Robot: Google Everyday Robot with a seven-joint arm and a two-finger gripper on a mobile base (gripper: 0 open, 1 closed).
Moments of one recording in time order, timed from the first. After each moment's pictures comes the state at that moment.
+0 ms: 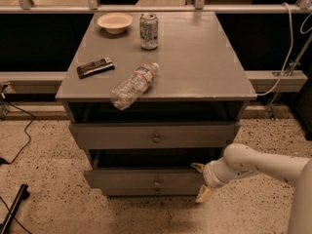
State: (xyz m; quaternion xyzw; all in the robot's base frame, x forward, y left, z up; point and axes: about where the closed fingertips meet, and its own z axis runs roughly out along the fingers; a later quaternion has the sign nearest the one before) arm 0.516 -0.179 0.398 -0.71 0.66 0.13 0.21
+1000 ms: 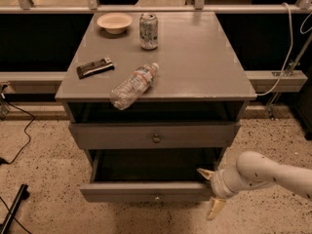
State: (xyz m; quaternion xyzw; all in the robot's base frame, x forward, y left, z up) arm 0.472 -0.186 0.423 -0.71 0.65 0.15 0.22
